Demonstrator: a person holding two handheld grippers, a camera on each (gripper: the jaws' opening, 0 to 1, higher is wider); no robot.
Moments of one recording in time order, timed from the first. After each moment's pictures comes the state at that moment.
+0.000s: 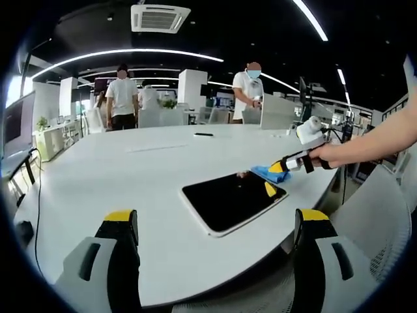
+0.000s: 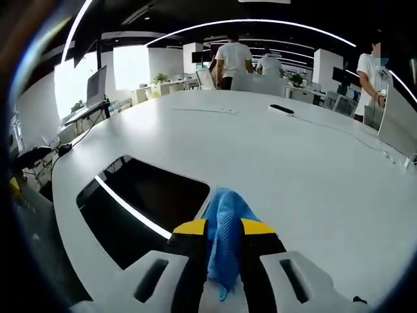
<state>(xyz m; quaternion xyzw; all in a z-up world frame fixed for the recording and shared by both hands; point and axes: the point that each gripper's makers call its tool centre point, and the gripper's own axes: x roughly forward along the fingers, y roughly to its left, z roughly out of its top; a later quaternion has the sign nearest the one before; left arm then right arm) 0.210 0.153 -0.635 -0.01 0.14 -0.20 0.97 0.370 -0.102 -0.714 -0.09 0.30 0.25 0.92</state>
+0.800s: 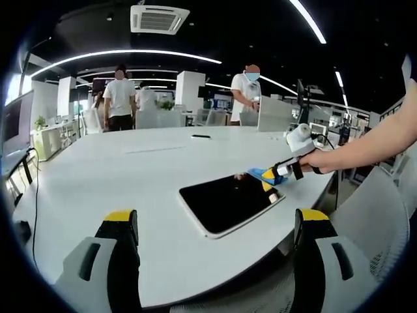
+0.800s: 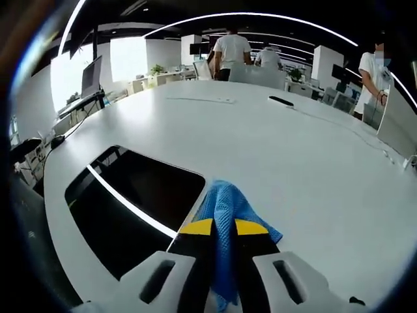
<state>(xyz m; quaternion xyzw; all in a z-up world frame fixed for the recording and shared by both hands) 0.211 0.150 -0.632 -0.02 0.14 -0.21 0.97 0.403 -0.121 -0.742 -0.10 0.32 0.24 0.91</state>
